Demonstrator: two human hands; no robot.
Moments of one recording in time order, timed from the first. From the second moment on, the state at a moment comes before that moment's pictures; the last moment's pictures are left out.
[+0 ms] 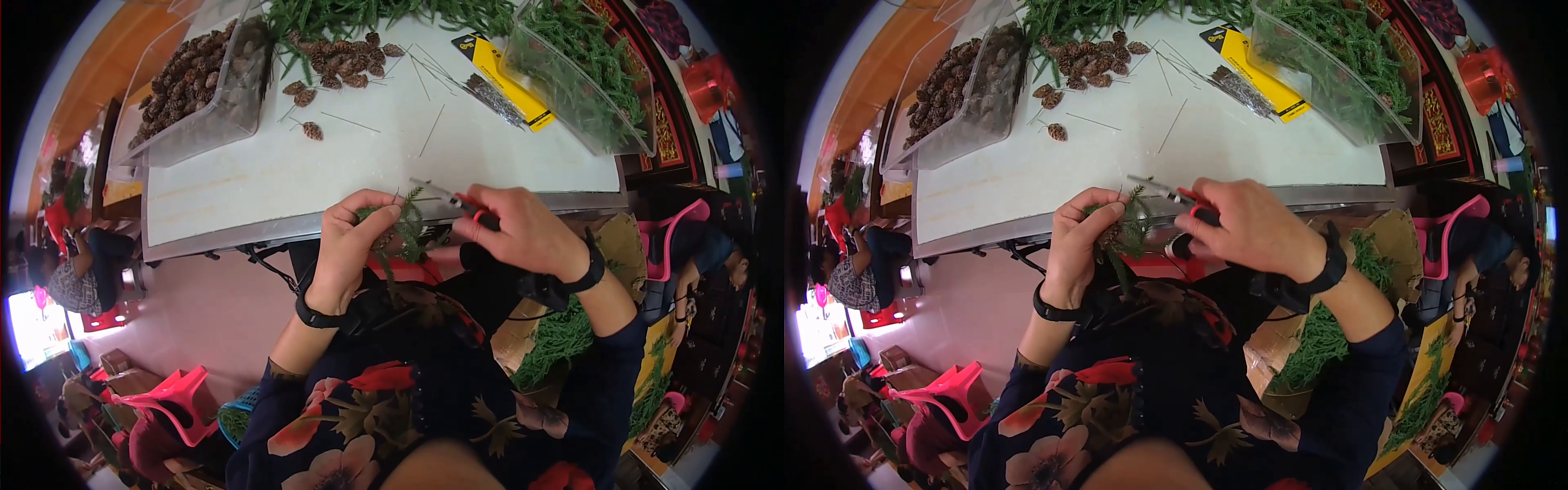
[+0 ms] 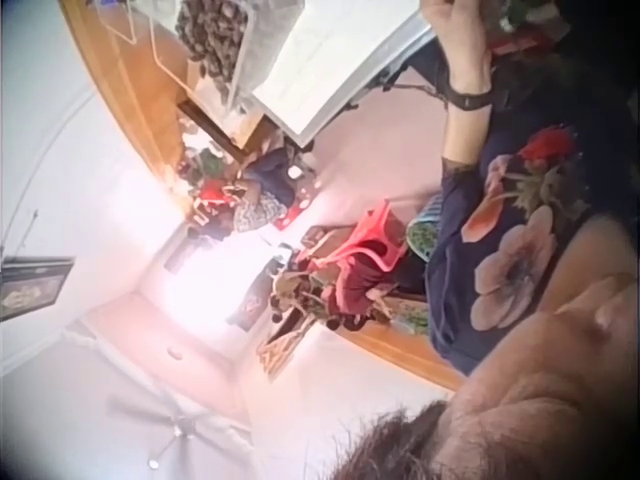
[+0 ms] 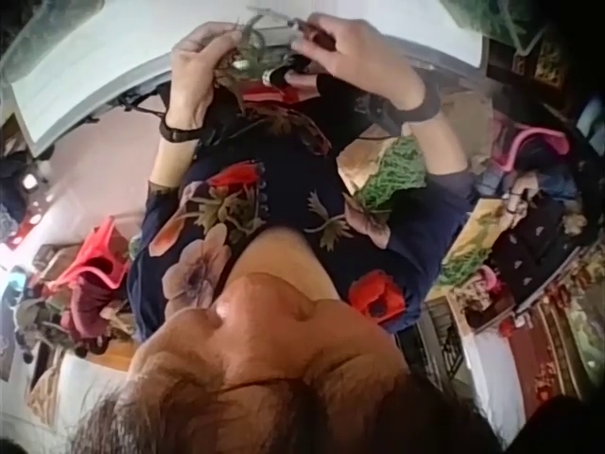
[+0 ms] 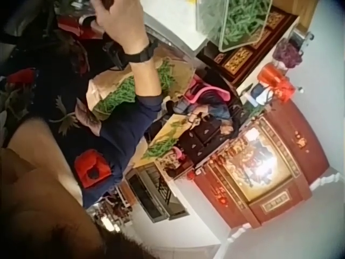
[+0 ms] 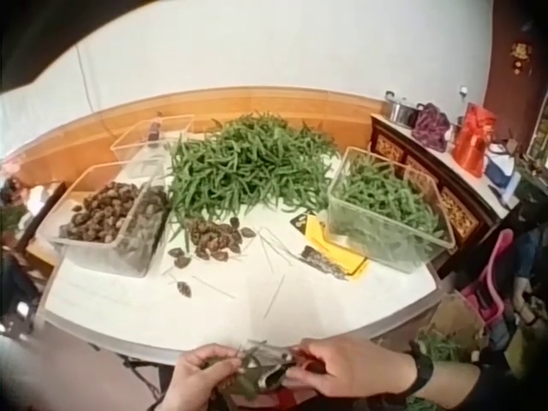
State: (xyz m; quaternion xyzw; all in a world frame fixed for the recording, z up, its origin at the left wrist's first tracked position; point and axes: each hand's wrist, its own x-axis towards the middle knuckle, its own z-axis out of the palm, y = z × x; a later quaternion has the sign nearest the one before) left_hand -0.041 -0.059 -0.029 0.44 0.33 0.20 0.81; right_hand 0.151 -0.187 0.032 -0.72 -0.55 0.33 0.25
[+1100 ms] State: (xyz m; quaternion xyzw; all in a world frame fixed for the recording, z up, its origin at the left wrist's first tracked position) left_hand -0.044 -0.062 -0.031 0.43 0.29 0.22 0.83; right_hand 0.137 -0.195 0.014 -0.71 -0.63 0.19 0.25
